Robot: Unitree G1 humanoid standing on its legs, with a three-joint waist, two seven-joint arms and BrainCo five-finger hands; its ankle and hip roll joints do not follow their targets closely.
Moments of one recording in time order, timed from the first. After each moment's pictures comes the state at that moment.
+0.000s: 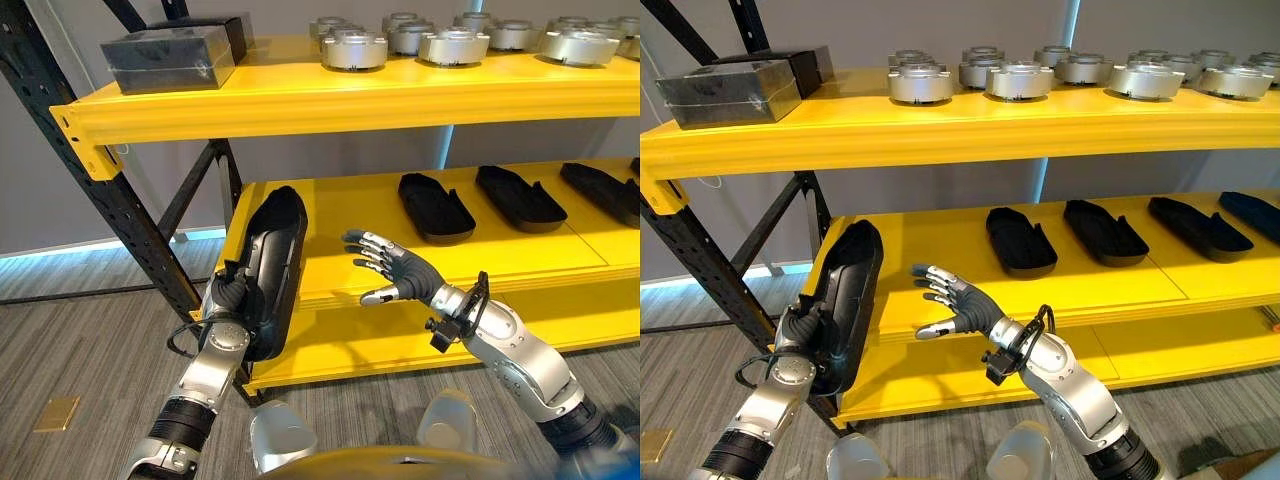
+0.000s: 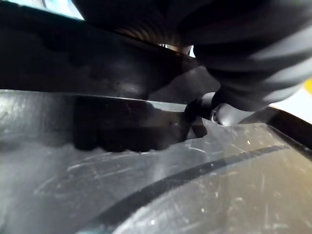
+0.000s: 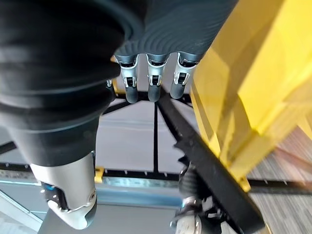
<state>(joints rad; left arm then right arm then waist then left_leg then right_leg) -0.06 0.39 -0.18 0.24 -0.05 0.39 0.52 -0.10 -0.47 0.39 -0.39 0.48 0.27 0.34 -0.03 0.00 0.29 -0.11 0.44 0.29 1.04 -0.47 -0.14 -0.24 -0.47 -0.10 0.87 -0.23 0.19</state>
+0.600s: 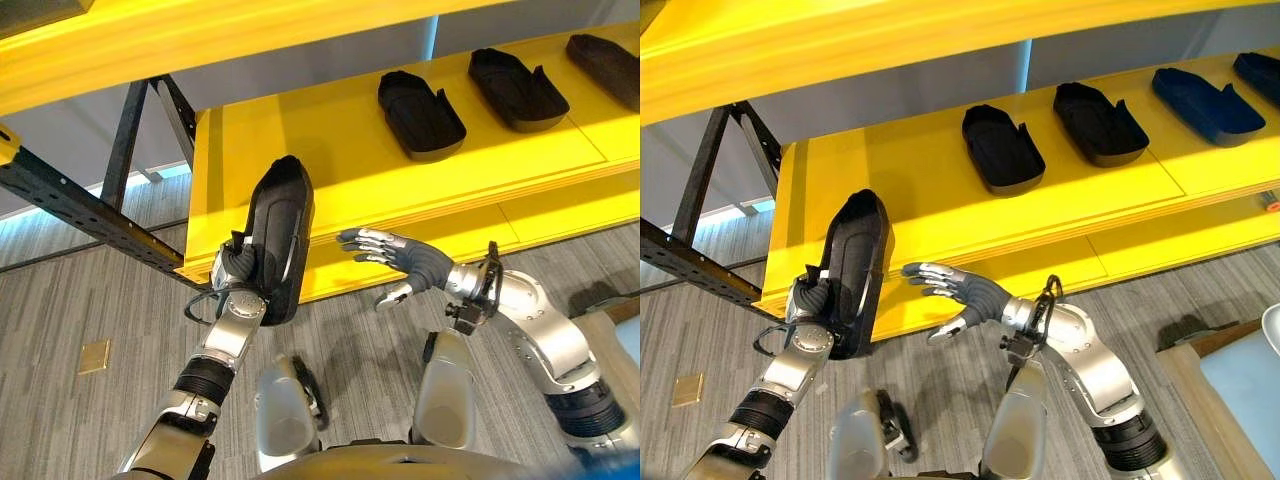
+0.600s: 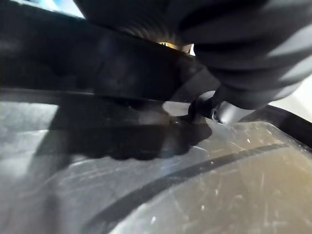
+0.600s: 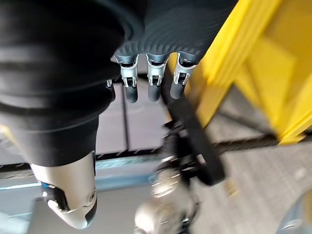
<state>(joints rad) -0.30 0.36 -0.21 0.34 -0.05 0.31 0.65 -0.20 -0.48 0.24 -0.41 0.33 0.37 0.65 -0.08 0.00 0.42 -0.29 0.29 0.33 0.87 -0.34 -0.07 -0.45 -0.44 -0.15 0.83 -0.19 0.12</state>
